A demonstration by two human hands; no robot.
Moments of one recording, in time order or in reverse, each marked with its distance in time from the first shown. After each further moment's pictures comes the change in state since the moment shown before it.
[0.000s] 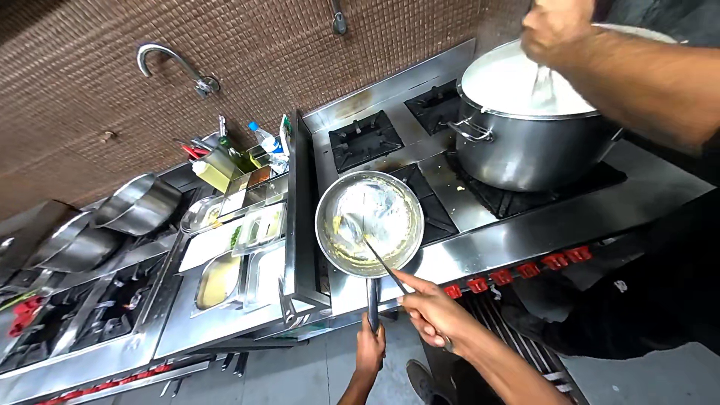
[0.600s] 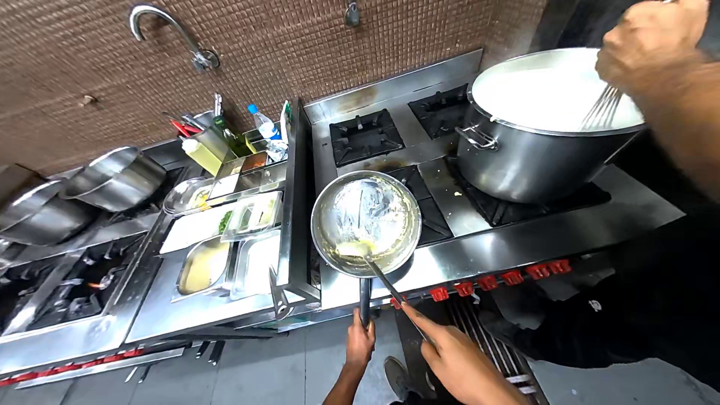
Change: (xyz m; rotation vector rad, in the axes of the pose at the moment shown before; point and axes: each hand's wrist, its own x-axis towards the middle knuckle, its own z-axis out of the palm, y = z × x) left_hand 0.011 -0.011 0.015 -0.023 -0.006 0.004; right_hand -0.033 0.035 -0.004 -1.062 0.093 0.068
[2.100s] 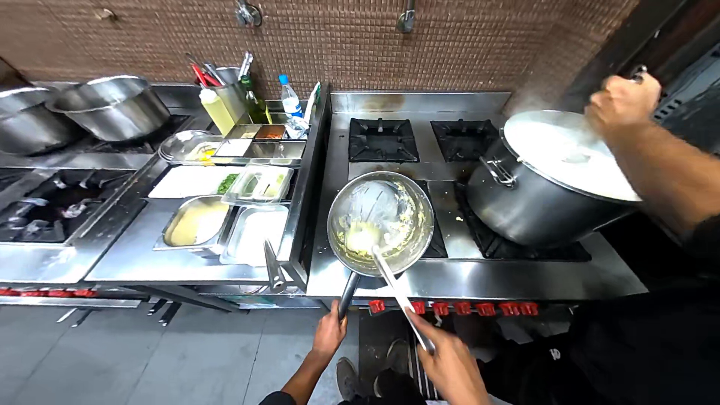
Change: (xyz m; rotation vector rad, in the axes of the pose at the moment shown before) left_hand -0.001 0.008 -0.031 0.181 -0.098 -0.006; right_hand 0.008 0.029 0.016 -0.214 0.367 0.021
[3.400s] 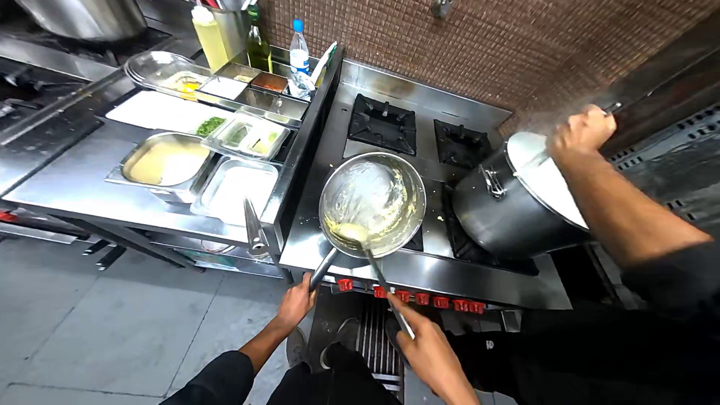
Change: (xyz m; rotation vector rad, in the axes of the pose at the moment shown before) left_hand -0.007 0.004 -0.014 -0.007 -0.075 -0.001; right_hand -0.003 -0.015 -0.039 -0.038 -0.216 0.132
